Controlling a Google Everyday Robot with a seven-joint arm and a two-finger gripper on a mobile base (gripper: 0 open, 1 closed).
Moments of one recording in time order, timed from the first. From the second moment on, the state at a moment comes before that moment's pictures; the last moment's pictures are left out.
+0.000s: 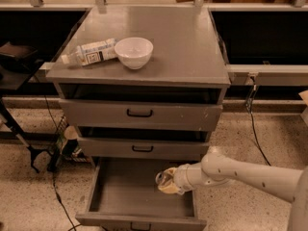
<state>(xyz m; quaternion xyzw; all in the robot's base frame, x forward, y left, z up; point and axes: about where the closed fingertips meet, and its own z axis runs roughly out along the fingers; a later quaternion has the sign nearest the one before) 0.509 -0.047 0.397 -0.55 0.73 0.25 0.30</state>
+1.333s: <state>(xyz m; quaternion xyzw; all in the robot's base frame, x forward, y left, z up) 0.528 -0.054 0.223 -0.53 0.73 0.33 0.28</state>
